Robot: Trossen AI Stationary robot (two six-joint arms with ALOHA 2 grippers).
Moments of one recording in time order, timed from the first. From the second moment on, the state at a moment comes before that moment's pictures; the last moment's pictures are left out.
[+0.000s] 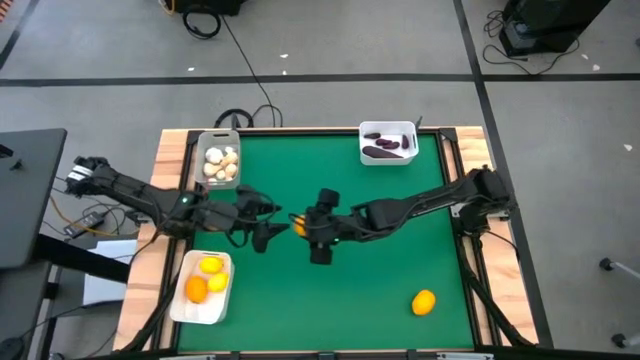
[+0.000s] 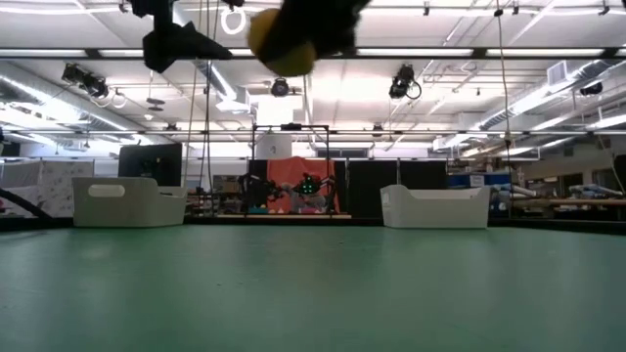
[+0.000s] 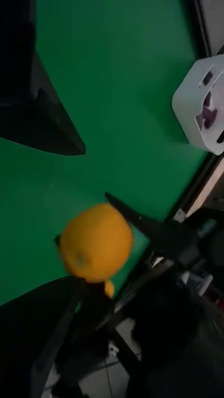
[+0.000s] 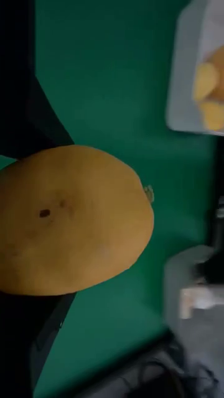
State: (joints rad) left arm -0.31 1.03 0.78 -0.19 -0.48 -0.71; right arm 0.21 1.83 1.51 -0.45 0.40 0.12
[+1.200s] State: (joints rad) left arm -0.18 1.04 0.83 -0.46 -0.31 -0.71; right arm 0.17 1.90 1.72 -0.74 0.27 0.40
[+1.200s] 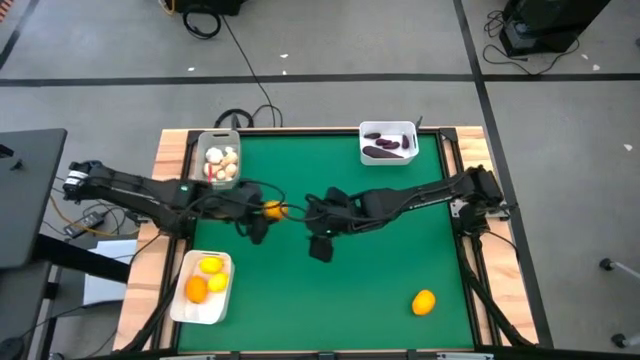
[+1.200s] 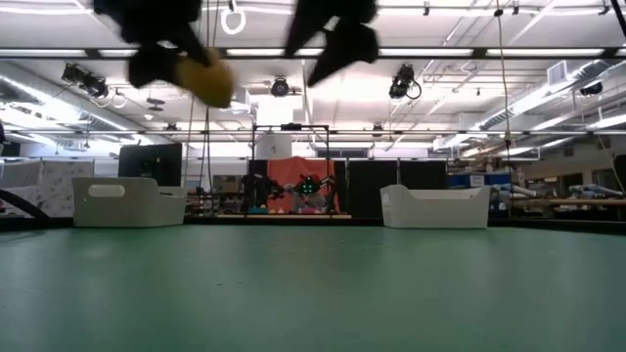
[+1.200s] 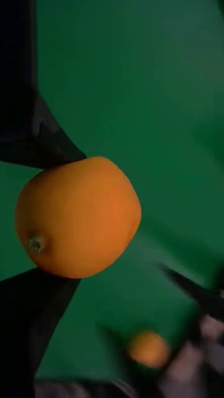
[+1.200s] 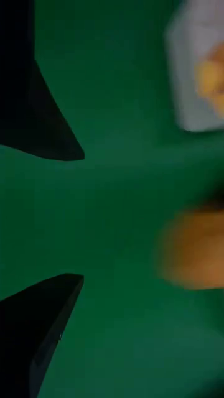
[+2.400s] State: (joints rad) left arm -0.83 0.96 0.65 -0.73 0.26 -1.25; right arm 0.44 1.85 1.72 -1.37 0.08 0.78
